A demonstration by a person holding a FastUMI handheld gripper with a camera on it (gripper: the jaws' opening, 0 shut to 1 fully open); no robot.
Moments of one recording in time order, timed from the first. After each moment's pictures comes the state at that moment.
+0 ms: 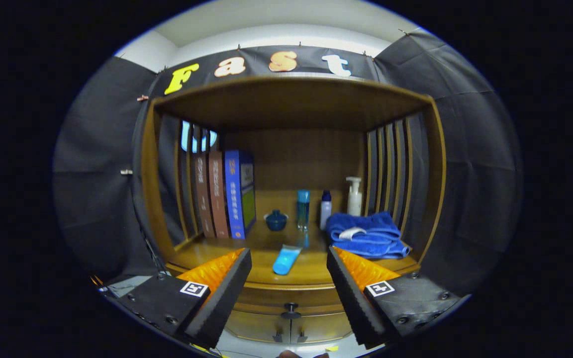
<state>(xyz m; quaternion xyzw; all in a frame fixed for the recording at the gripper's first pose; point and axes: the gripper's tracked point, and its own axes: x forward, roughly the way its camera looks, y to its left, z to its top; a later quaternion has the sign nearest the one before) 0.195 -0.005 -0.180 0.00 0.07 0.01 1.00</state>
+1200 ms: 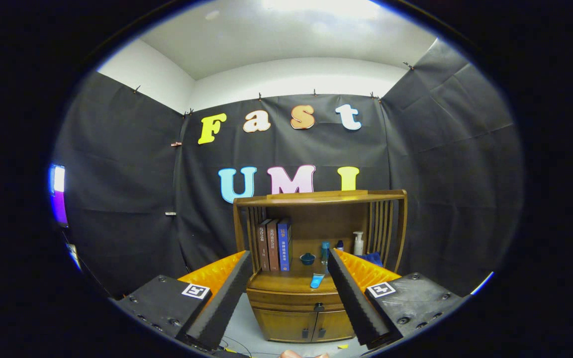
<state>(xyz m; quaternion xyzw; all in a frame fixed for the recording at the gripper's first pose) -0.031 0.051 0.032 0.02 -0.01 0.06 1.00</state>
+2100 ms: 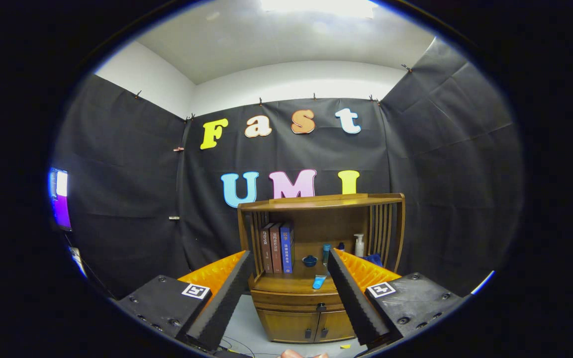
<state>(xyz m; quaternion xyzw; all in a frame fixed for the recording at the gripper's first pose) -0.040 0.054 0.039 0.02 -0.01 0.06 1.00</state>
